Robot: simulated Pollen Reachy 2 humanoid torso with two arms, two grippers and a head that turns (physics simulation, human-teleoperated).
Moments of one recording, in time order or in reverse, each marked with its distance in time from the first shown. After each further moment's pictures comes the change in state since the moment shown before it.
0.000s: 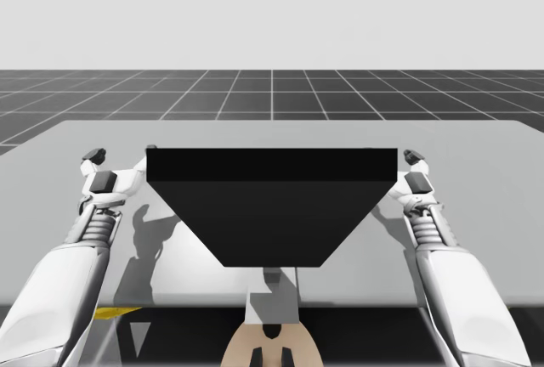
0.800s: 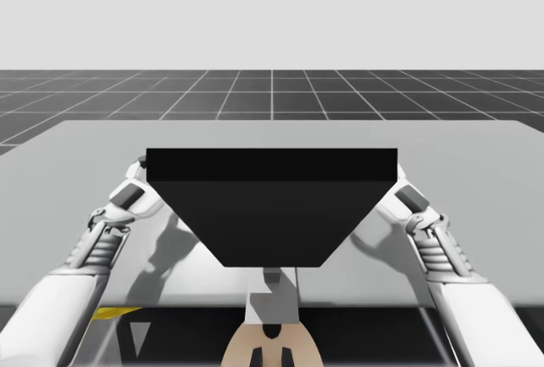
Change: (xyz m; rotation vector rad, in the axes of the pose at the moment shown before) left arm 0.013 -0.039 0.037 -0.595 0.080 0.008; right arm 0.015 0.030 0.036 0.586 -0.032 -0.019
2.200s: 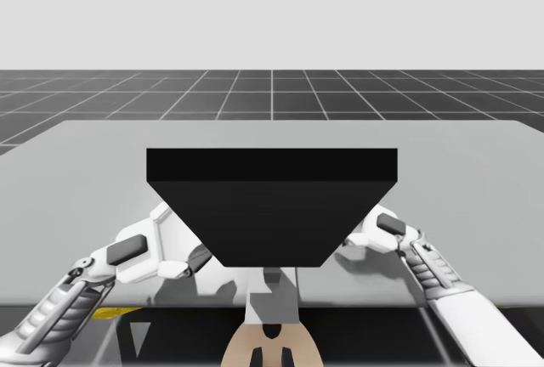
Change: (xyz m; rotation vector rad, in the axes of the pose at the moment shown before) left arm 0.014 -0.064 0.061 -0.651 0.061 -0.016; right arm -0.056 0.013 0.023 0.440 0.131 -0.104
